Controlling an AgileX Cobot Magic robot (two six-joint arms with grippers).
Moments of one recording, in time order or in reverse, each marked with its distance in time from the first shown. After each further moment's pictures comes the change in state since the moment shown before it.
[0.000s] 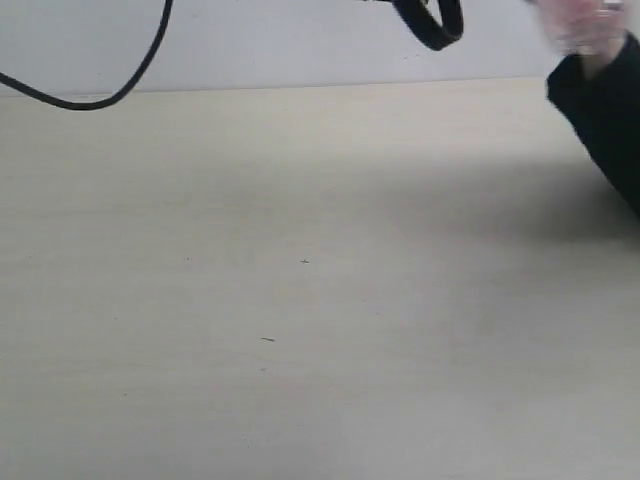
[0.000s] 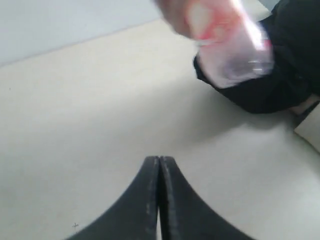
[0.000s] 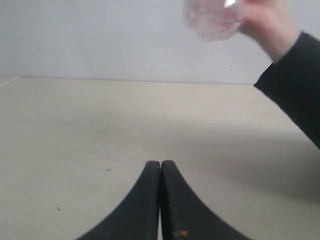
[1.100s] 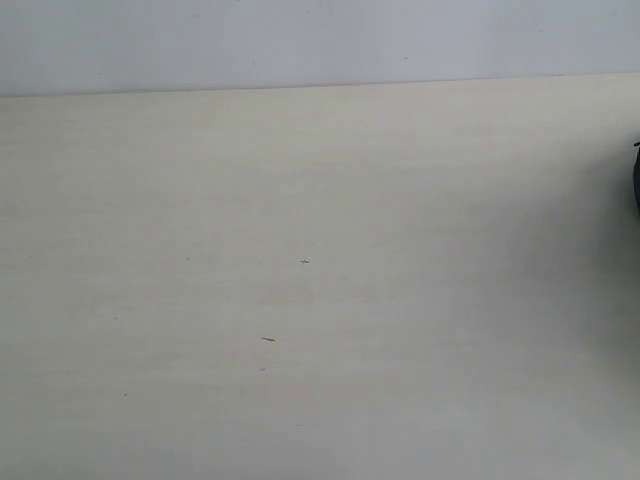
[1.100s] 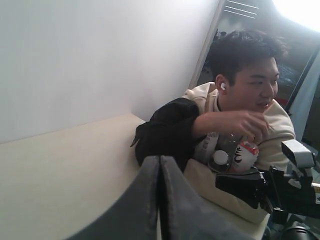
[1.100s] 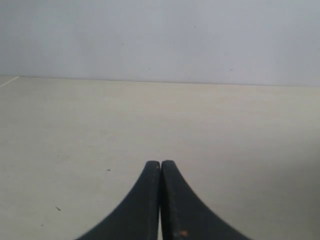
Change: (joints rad) left arm -0.236 -1.038 1.000 0.748 -0.447 -0.733; right arm 0.000 0.000 0.000 0.000 0.000 0.000
